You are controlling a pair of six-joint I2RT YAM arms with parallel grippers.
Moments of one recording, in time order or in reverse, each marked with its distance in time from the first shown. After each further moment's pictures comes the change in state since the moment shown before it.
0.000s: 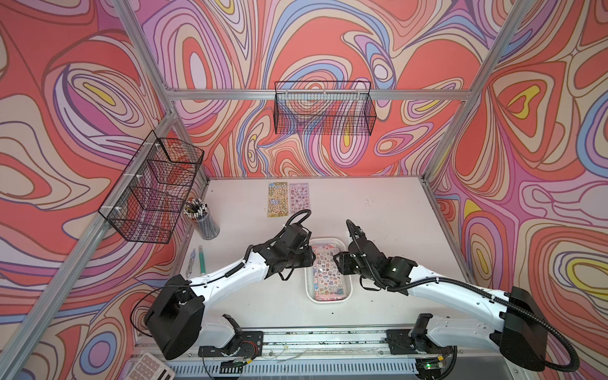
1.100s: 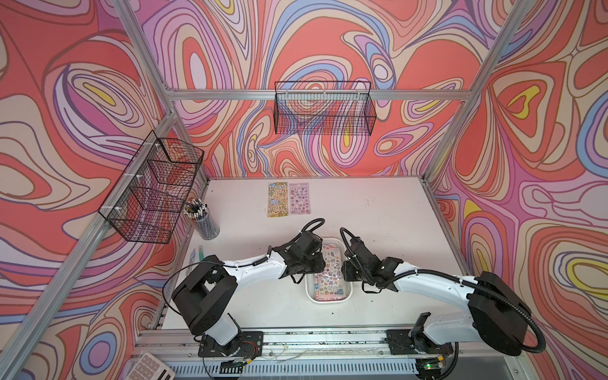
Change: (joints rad) left arm -0.055 0.208 0.000 0.166 0.013 -0.057; right arm -0.076 0.163 -0.092 0.017 -0.050 0.000
